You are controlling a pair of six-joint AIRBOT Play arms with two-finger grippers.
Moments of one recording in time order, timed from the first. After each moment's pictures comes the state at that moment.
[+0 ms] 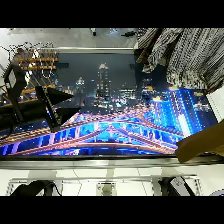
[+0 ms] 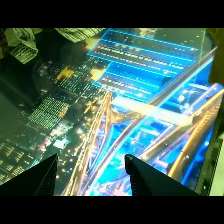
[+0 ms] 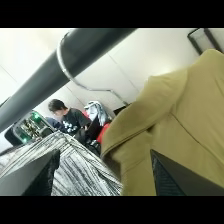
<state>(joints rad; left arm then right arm) -0.17 -0.74 1.05 0.59 -1.02 -0.36 -1.06 -0.96 2.00 -1.49 0.89 2.09</state>
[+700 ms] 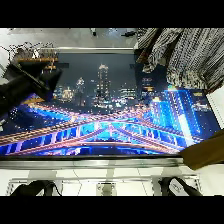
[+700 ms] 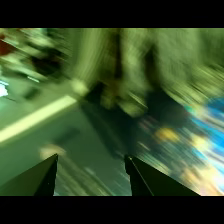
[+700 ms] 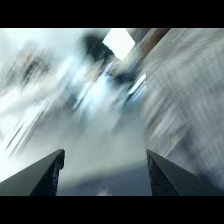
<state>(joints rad) -0.17 -0.74 1.05 0.60 -0.46 -0.41 -0.52 -1.05 1.94 -0.76 1.09 1.42</state>
